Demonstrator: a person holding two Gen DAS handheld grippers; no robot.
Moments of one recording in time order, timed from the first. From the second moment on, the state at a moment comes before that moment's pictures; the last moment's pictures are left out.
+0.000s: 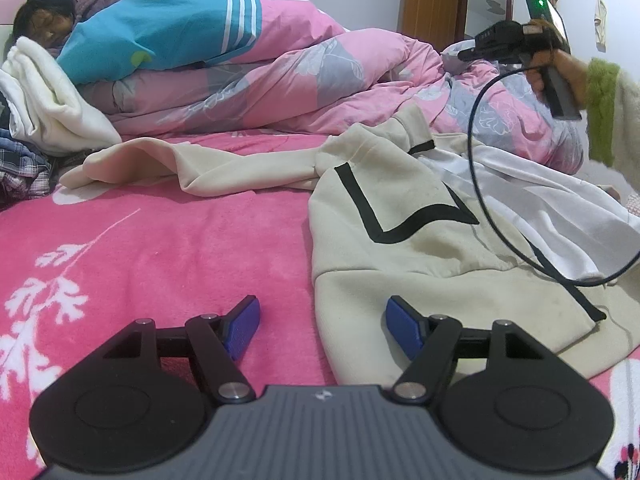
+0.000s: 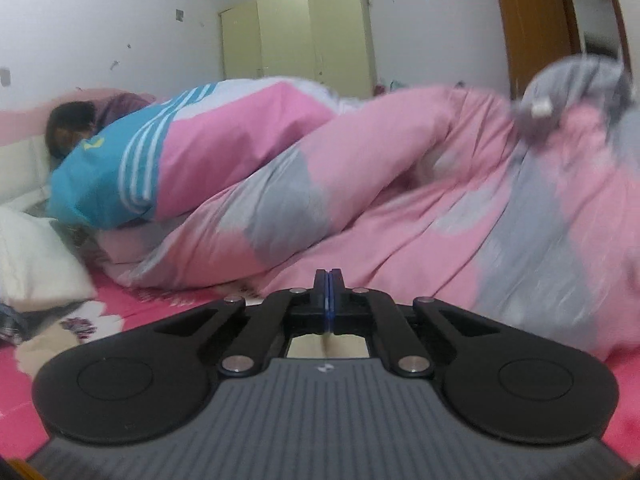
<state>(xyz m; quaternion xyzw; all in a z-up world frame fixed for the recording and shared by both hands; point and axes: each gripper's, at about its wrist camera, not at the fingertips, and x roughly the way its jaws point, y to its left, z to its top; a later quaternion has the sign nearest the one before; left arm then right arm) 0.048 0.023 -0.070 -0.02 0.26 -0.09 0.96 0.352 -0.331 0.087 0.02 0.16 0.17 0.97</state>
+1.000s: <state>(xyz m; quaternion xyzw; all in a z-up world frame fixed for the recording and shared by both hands) 0.048 0.024 -0.070 -0.03 0.26 -0.10 0.96 0.393 -0.348 -0.021 0.19 0.24 0.22 0.93</state>
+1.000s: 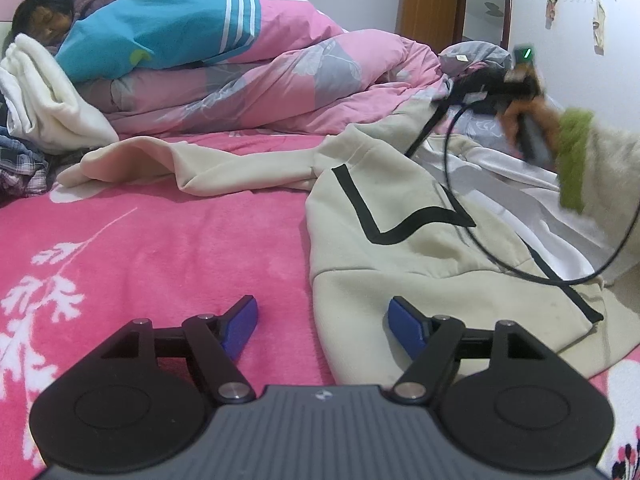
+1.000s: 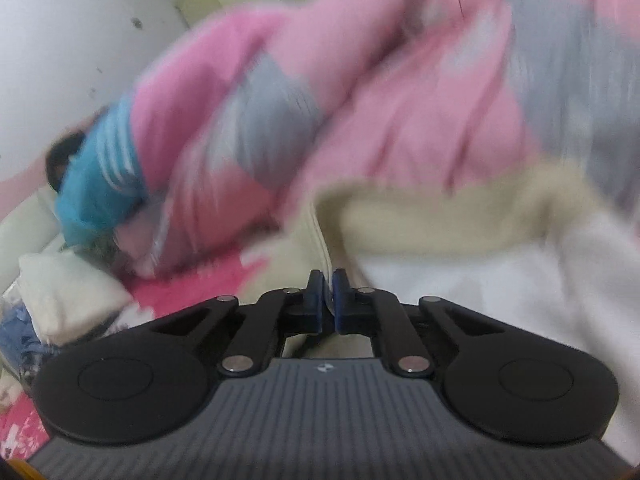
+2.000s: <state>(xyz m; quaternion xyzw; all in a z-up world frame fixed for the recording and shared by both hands) 0.048 0.026 -0.069 -0.03 0.26 -0.10 0.96 0.244 -0.425 0.166 0.10 0.11 0.19 0.97</state>
